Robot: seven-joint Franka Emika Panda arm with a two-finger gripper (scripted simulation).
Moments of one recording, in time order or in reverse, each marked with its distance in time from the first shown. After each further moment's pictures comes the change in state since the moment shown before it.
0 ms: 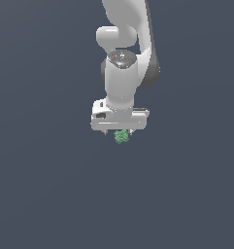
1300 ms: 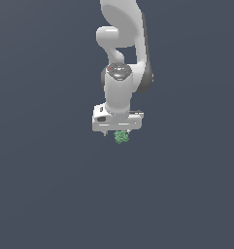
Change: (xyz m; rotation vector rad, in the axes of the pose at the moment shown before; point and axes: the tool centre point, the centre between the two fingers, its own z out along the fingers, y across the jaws) arm -0.033 0.004 0.042 -0.001 -0.020 -0.049
